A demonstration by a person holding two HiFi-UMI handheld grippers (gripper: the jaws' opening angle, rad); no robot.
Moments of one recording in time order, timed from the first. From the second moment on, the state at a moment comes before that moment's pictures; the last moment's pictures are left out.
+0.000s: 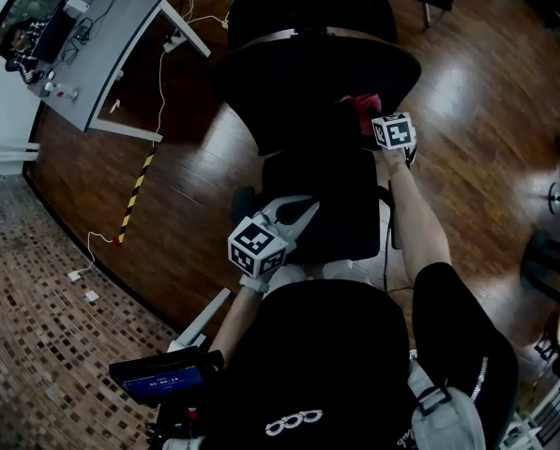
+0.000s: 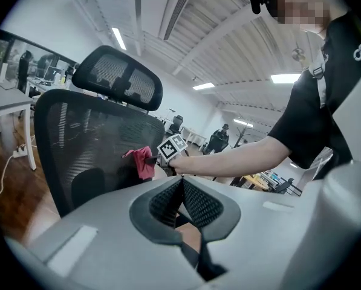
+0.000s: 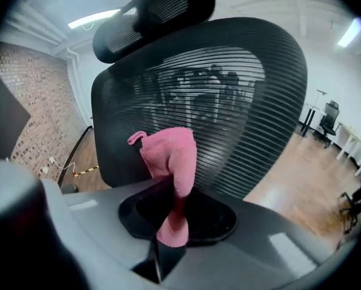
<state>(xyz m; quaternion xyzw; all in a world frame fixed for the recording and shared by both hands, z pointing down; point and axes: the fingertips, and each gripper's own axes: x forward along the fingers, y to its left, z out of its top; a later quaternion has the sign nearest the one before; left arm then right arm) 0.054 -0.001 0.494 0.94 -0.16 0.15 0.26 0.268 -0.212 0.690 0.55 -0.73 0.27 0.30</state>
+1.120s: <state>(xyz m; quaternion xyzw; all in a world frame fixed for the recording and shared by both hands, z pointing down) 0.063 0.033 0.502 0.93 -0.15 0.16 0.28 0.335 -0.166 0.728 0.61 -0.66 0.33 0.30</state>
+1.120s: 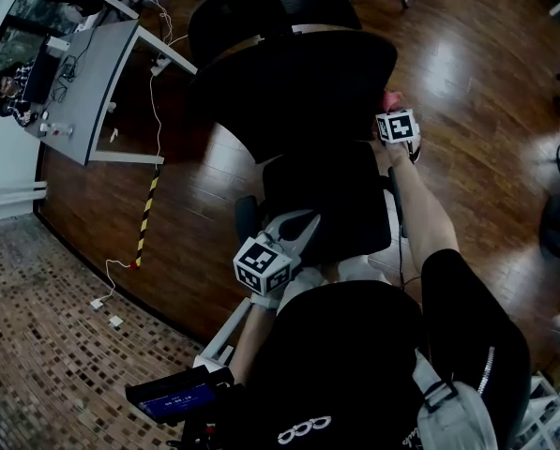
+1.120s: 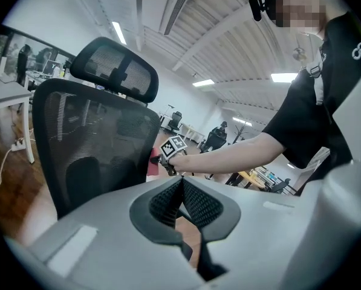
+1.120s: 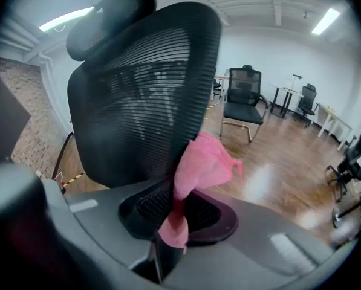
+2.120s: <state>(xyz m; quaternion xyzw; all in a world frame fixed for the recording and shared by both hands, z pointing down) -0.127 0.010 0.522 0.91 -0.24 0.14 0.31 0.005 -0.228 0.738 0.47 -0.77 0.26 0.34</state>
